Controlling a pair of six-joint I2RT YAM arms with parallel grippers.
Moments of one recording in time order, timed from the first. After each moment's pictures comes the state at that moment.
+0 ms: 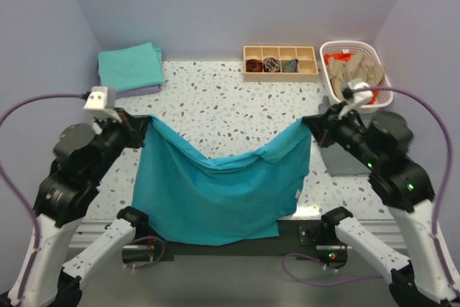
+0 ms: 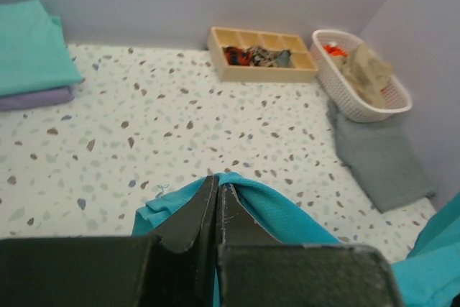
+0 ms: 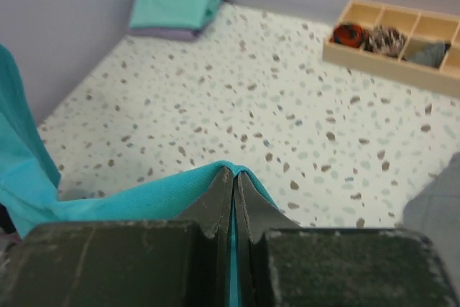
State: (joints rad) left arm -0.43 0.61 1.30 -0.76 -0.06 -0.35; right arm 0.42 0.68 1.33 -0.75 -0.17 0.20
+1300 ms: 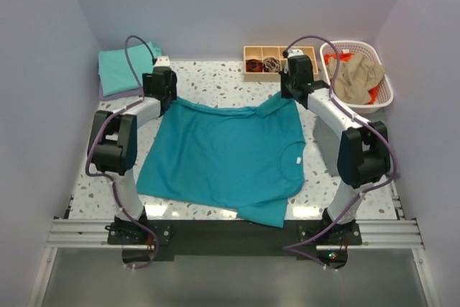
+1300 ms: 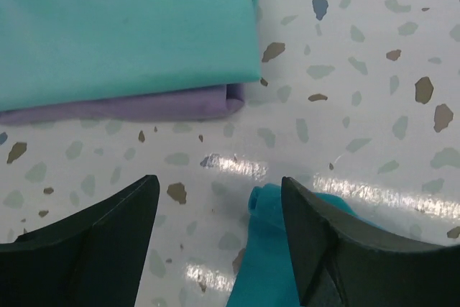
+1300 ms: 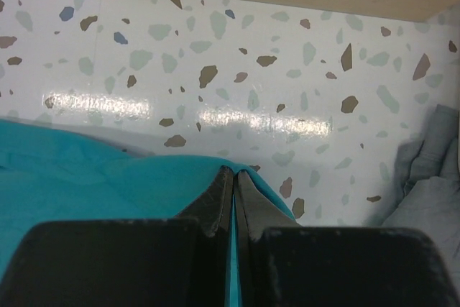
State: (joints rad) left arm -0.17 1.90 1.21 0.09 -0.48 -0.06; right arm 0.29 1.79 1.42 -0.31 0.16 0.11
